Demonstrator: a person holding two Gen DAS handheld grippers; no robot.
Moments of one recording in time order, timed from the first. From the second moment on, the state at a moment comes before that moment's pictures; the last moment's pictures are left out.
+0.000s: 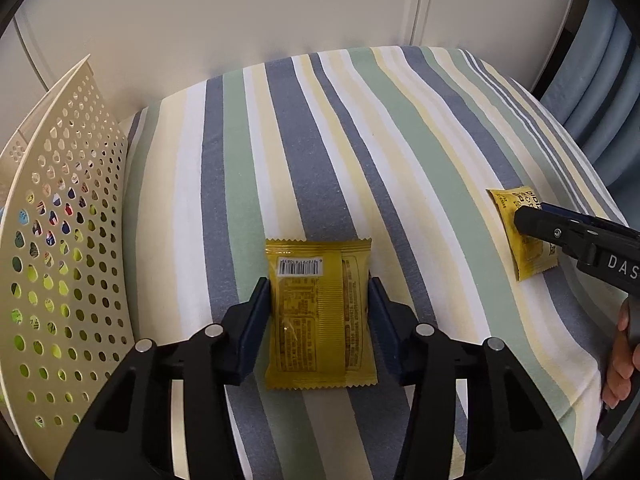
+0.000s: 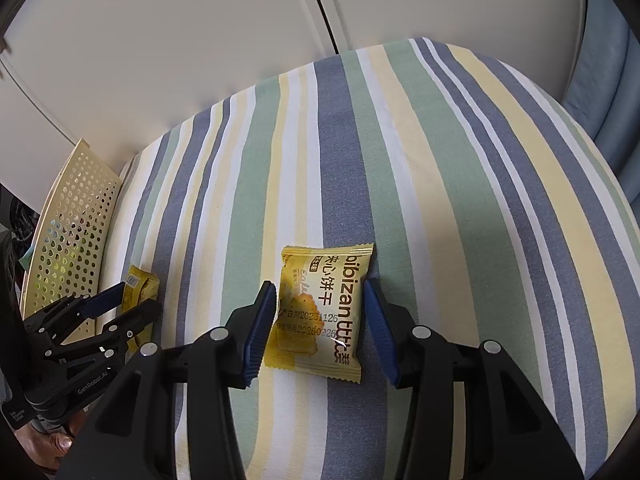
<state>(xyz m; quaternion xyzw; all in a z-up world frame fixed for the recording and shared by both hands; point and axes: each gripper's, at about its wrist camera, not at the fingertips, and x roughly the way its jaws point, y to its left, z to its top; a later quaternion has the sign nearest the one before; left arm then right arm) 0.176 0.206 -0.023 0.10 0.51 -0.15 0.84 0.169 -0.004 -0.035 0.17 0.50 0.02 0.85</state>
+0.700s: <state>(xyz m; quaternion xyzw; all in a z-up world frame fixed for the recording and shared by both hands) 0.139 0.259 0.074 0.01 0.40 -0.15 0.90 0.170 -0.004 -0.036 0.17 0.50 0.02 0.85</state>
